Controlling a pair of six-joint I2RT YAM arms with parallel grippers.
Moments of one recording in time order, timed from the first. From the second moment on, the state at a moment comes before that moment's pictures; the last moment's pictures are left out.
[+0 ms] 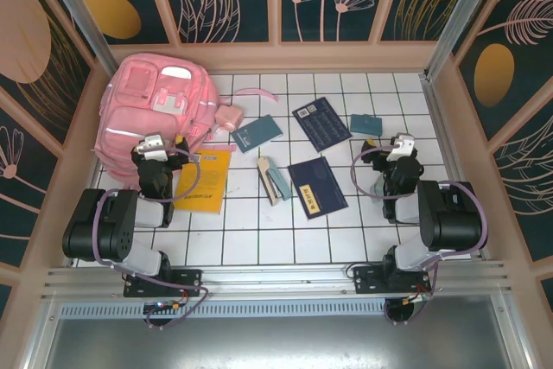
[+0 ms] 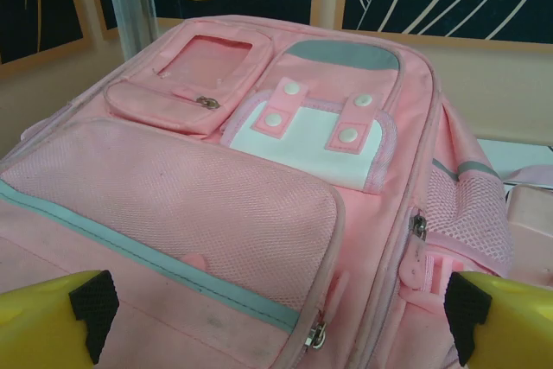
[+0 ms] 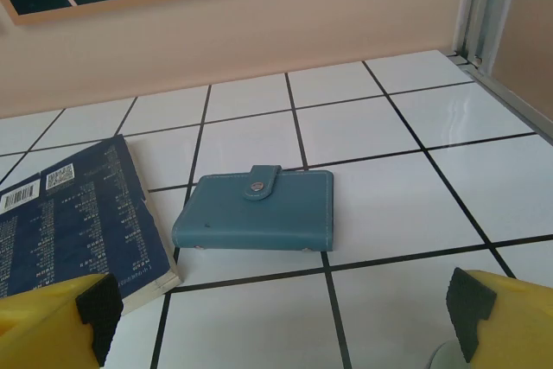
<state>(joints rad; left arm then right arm) -0.04 1.52 0.23 1.18 -0.21 -0.08 -0.03 1.53 0.23 1.13 -0.03 0.12</state>
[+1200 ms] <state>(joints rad) -0.04 1.35 0.46 0.74 -0.27 -0.11 -0.03 1.43 0.29 0.93 0.00 0.14</state>
